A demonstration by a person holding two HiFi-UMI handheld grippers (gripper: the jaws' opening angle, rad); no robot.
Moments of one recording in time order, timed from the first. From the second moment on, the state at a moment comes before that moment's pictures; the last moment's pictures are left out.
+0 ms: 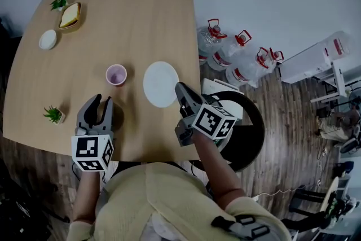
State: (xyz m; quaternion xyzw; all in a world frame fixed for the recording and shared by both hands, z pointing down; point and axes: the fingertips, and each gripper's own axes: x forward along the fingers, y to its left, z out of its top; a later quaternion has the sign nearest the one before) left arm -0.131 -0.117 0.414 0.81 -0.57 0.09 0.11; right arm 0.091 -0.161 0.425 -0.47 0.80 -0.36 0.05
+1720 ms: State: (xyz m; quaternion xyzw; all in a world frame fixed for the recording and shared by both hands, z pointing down) left arm -0.145 -0.066 0.460 0.80 -0.57 0.16 0.12; right arm 0.079 -0.051 0.520 -0.35 0.78 -0.52 -0.07
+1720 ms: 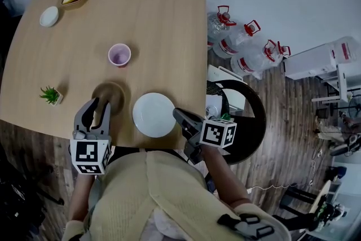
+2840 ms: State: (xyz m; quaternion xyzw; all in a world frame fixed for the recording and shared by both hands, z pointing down) left arm -0.150 -0.067 0.468 0.79 -0.57 0.18 0.12; right arm 0.107 -0.083 0.556 -0.49 0.75 -0.38 -0.22
